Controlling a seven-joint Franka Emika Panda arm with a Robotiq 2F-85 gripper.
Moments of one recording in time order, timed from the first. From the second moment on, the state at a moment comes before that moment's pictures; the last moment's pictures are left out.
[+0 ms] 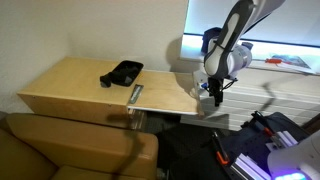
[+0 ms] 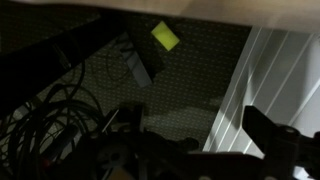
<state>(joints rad) 0.03 0.62 -0.17 -2.44 -0.13 2.85 1.96</state>
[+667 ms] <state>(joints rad) -0.12 0.85 0.01 -2.35 0.13 3.20 1.65</state>
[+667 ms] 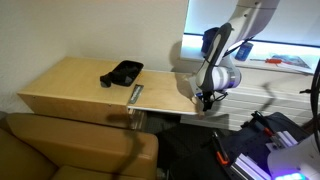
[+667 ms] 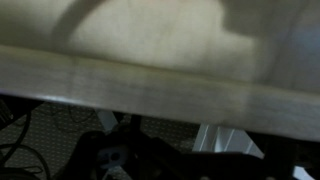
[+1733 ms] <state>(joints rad) 0.52 0.69 -0.07 -2.13 0.12 2.87 1.48</state>
